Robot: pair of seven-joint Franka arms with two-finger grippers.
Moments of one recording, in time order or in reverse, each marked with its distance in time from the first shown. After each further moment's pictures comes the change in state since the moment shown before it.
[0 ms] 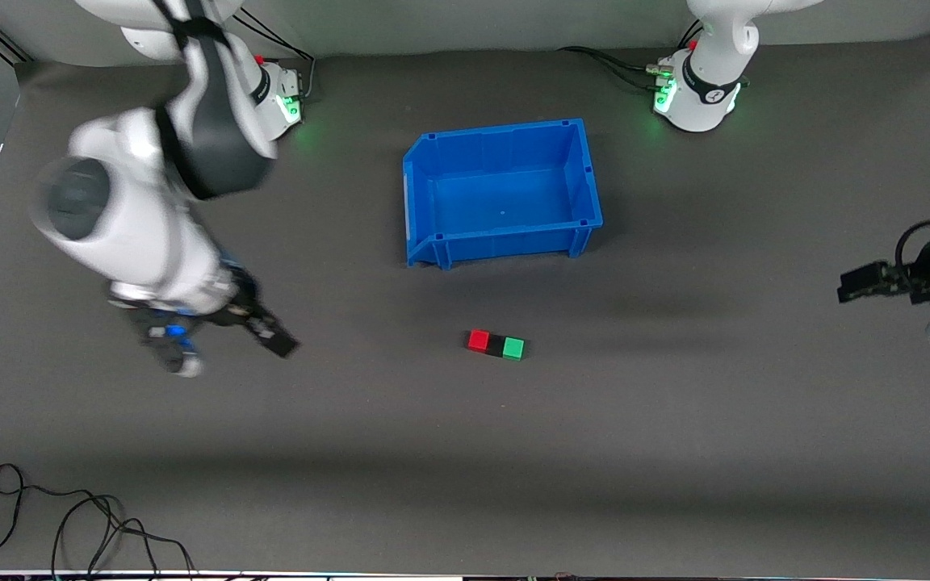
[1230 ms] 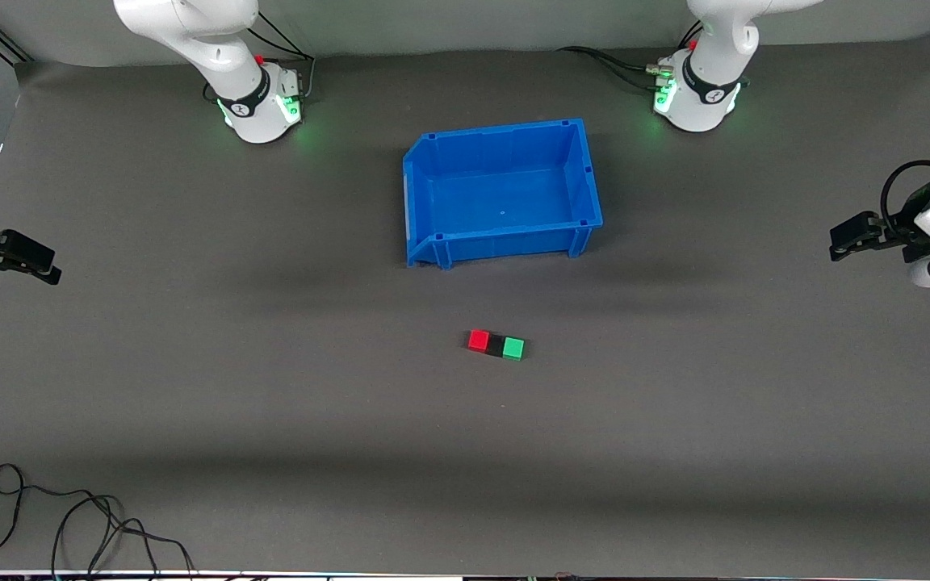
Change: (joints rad) left arm 0.000 -0.152 -0.007 -0.194 0.005 0.064 0.004; right arm -0.779 -0.296 0.531 -0.109 -0.304 -0.122 -0.926
